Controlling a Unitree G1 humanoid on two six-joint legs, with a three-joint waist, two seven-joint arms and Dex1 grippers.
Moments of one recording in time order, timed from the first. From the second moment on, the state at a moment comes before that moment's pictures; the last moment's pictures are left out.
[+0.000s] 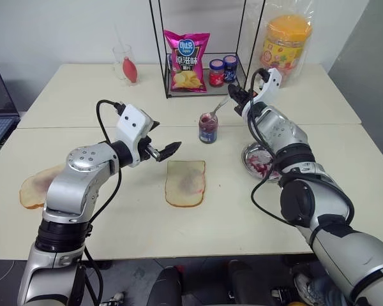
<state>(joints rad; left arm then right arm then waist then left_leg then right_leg) -0.51 0.63 0.03 -0.23 -0.32 0.66 -0.65 -1.25 -0.11 -0.43 1.02 0.50 0.36 0.30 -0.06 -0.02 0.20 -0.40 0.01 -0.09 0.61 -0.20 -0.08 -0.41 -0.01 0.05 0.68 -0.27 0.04</state>
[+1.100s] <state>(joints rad) -0.50 0.60 0.05 -0.23 -0.34 0.65 -0.67 -1.23 -0.13 -0.51 0.82 0.63 0.52 0.25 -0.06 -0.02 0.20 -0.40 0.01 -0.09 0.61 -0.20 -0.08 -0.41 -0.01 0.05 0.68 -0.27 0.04</state>
